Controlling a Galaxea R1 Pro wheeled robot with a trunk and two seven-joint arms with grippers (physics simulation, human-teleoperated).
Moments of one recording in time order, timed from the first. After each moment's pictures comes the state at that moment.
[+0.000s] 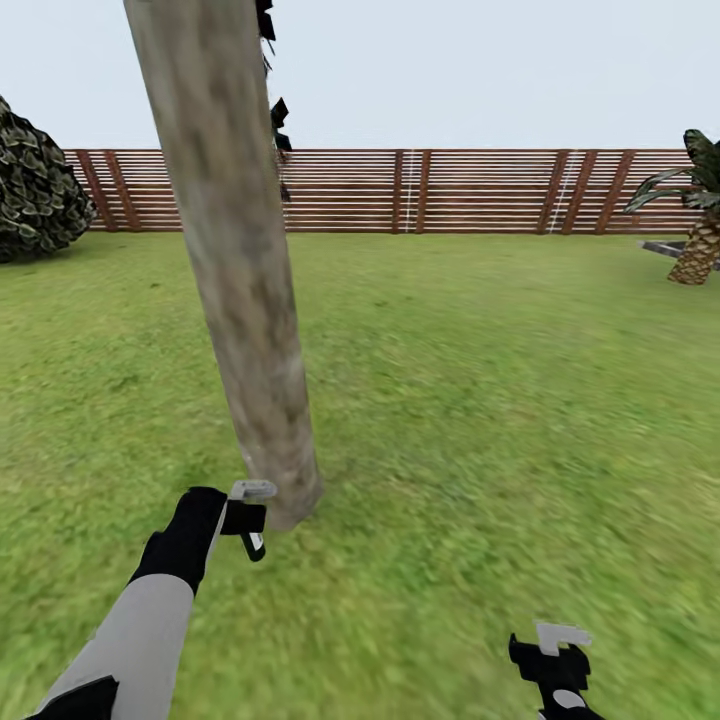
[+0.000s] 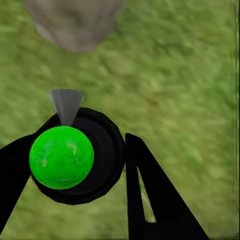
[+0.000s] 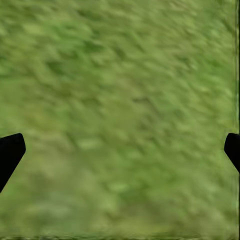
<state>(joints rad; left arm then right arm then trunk) -0.76 -0.08 0.33 -0.76 -0.50 0.77 -0.37 -0.52 -0.09 -0.04 -0.10 0.03 -0.32 -0.25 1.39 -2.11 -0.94</state>
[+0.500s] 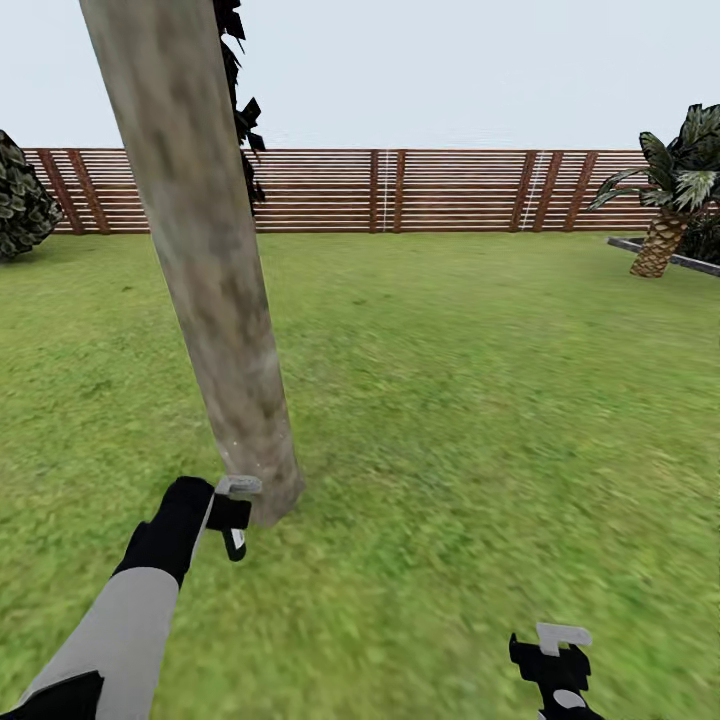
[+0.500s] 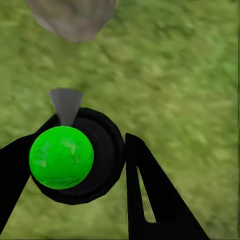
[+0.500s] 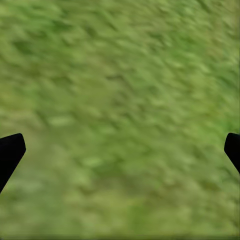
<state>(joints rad) -0.78 -0.02 0.28 -0.79 -0.50 0.85 -0.37 -0.52 -0.09 -0.04 -0.10 0.03 -0.32 -0.25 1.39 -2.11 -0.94</state>
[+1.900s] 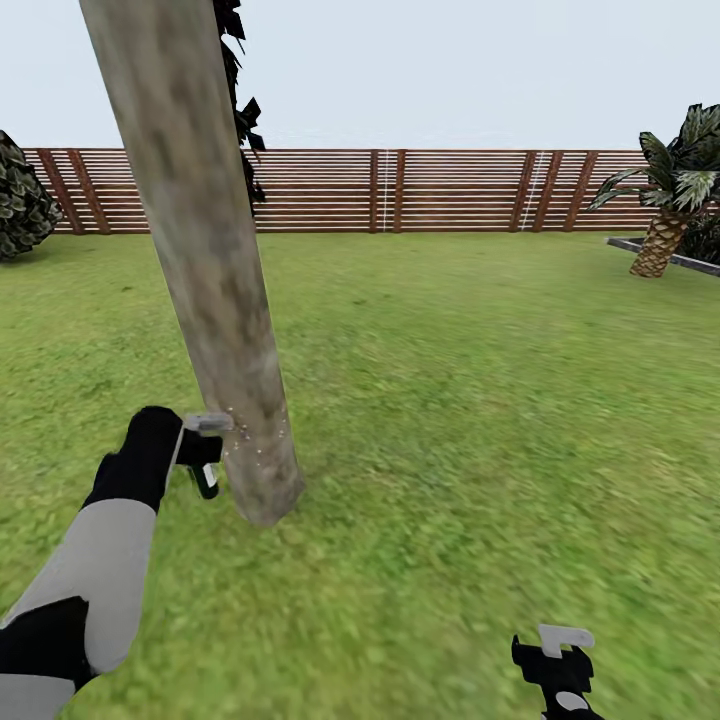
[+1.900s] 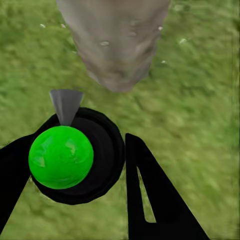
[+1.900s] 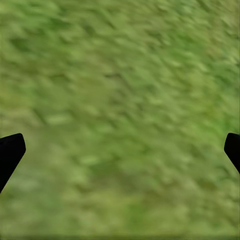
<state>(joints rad) -0.98 0.06 0.28 -0.85 -0.49 1.02 -0.37 -0.51 -0.10 -0.04 -0.10 0.04 -0.32 -0.25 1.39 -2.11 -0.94</state>
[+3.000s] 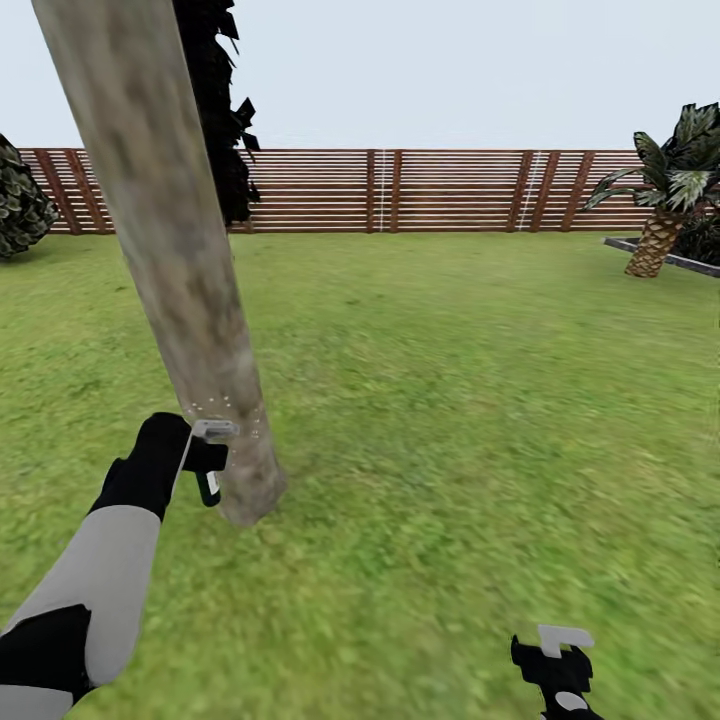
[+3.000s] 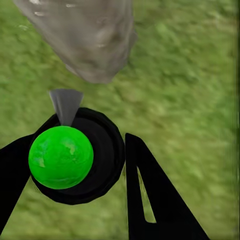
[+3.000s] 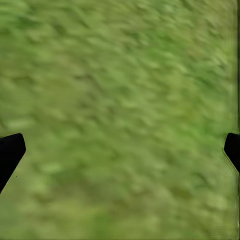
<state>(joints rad) -0.96 0.06 0.23 -0.84 -0.49 1.02 -0.37 -0.51 -0.10 -0.04 -0.10 0.04 -0.32 -0.25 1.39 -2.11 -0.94</state>
